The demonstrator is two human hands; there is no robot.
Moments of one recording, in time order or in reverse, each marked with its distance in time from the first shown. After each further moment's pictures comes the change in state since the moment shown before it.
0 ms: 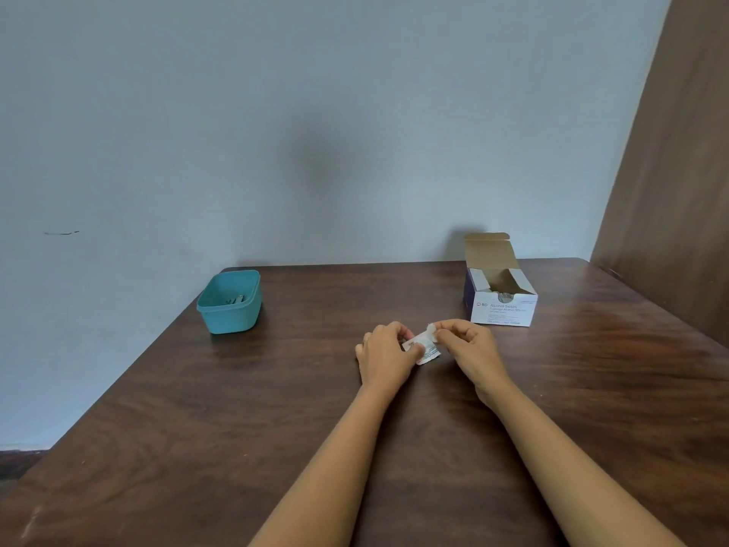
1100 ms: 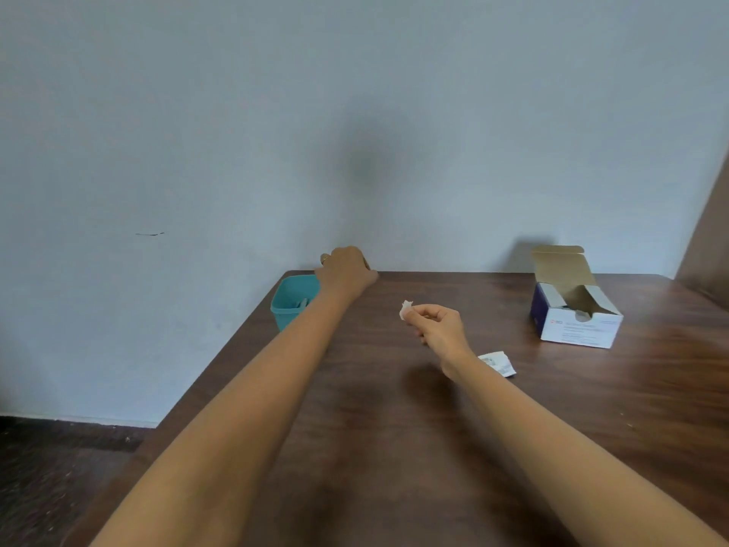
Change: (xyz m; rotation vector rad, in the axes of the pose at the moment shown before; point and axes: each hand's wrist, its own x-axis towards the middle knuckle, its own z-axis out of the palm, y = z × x) left_hand 0.092 -0.033 -0.176 0.341 0.149 -0.063; right_hand 0.019 -0.044 0.136 0.114 -0.142 0.102
